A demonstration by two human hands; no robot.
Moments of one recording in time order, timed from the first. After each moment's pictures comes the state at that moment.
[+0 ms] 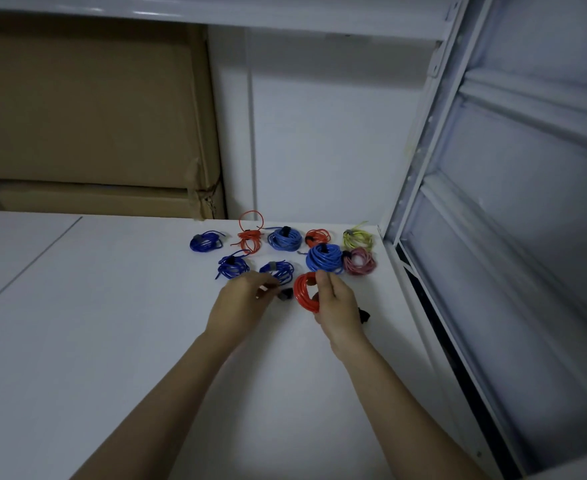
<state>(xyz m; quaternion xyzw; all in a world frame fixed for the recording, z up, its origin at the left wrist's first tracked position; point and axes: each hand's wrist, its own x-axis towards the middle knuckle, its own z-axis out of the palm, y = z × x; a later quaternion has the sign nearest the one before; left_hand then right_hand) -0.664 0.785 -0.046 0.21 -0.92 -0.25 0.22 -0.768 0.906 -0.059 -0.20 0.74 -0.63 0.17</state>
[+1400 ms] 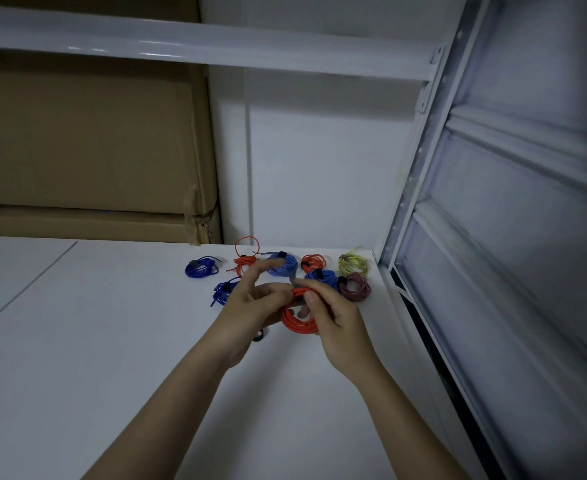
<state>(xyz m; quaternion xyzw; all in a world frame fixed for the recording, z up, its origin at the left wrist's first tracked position) -0.665 0.810 0.015 0.18 -0.61 -0.75 0.20 -0.767 0.927 -0.021 -0.44 0.67 -0.59 0.09</state>
